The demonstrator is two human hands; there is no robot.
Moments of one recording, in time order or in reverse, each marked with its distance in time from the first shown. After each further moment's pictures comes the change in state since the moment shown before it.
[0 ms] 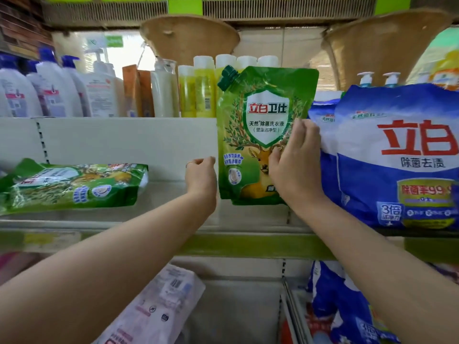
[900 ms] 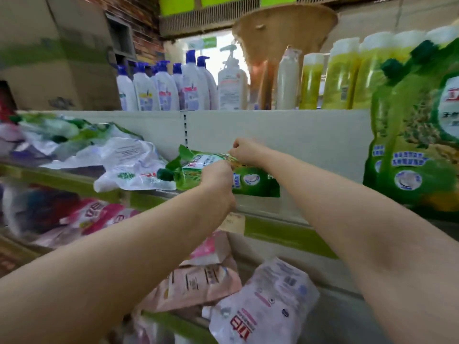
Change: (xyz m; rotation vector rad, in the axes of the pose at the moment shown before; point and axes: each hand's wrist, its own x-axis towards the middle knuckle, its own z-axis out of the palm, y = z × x) left_hand 0.007 0.070 -0.212 -0.027 0.249 -0.218; right_hand 0.007 -0.279 0.172 0.278 -1.008 -0.165
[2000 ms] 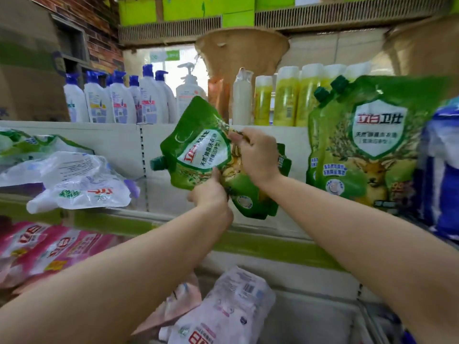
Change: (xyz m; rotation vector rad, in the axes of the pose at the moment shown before) left_hand 0.017 -0.034 0.057 -0.283 0.063 0.042; right_hand -0.072 0.045 -0.045 0.327 0.774 -0.176
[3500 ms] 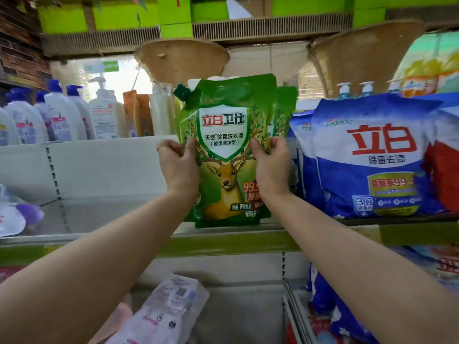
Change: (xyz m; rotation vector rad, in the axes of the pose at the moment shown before) left_hand -0.092 -0.035 0.102 0.260 -0.280 0.697; right_hand -0.046 0.068 -0.184 0.305 0.415 0.374
